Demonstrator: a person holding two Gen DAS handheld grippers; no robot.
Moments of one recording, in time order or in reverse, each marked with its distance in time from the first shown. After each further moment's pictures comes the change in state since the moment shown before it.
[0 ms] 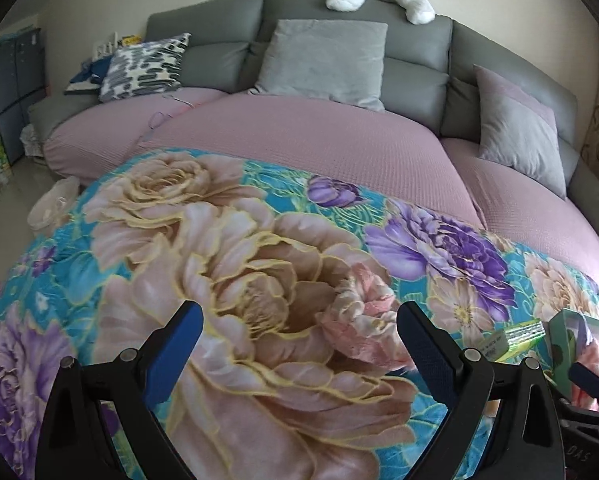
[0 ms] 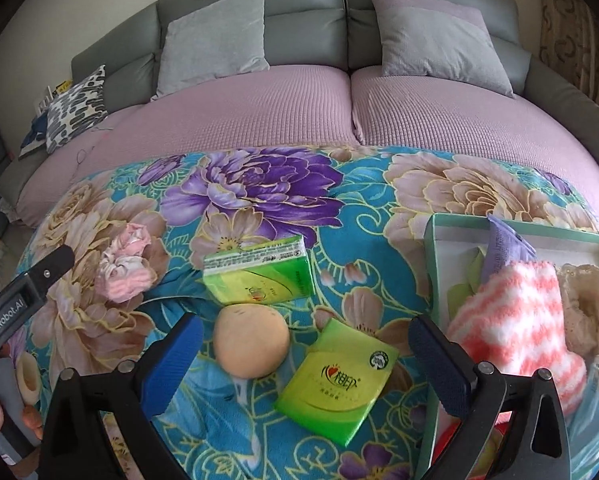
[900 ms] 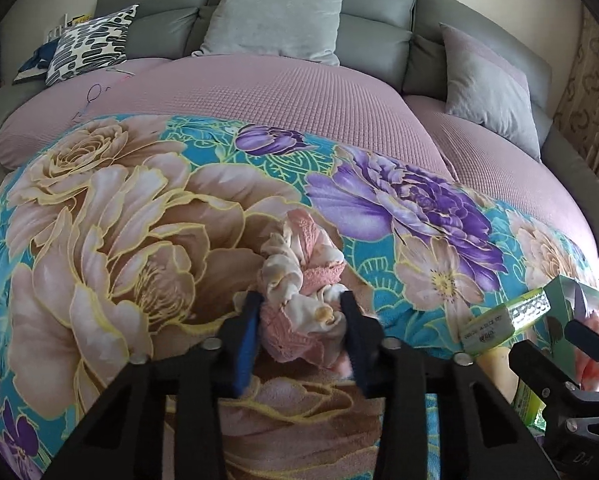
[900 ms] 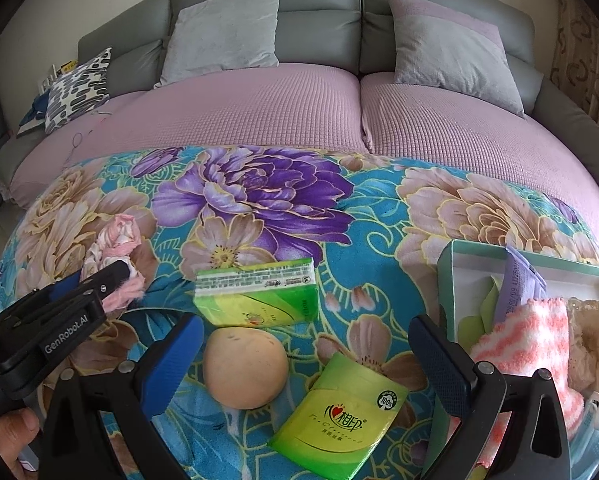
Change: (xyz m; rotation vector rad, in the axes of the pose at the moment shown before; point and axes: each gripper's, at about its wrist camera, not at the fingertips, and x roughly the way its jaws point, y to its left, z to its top) left arm 0.051 -0.033 -0.015 0.062 0.121 -0.129; right arm 0.016 0.010 0.009 -0.060 -0.006 -0.028
